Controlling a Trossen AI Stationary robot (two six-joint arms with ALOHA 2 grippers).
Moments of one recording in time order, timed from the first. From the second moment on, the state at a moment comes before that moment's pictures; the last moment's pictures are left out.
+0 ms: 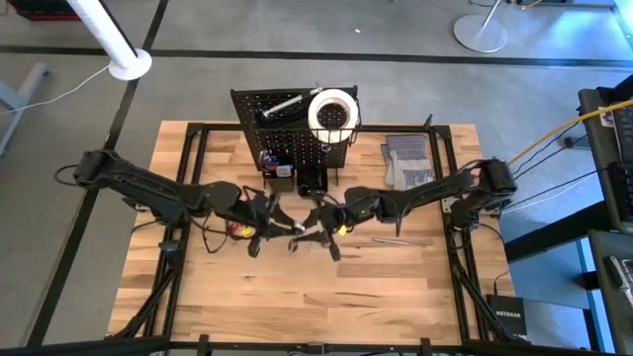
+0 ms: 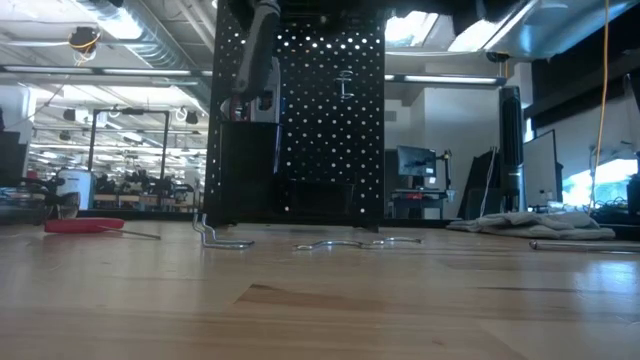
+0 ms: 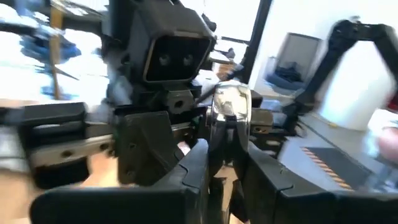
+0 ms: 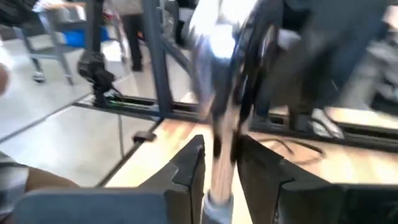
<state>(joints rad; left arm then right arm) -0.20 1.22 0.70 0.51 0.05 -0.16 0.15 1.70 1.04 0.58 -0.25 0.01</state>
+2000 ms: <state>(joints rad) 0.29 1.02 0.21 1.16 -0.32 -0.07 0.16 1.41 0.97 0.11 0.01 0.09</state>
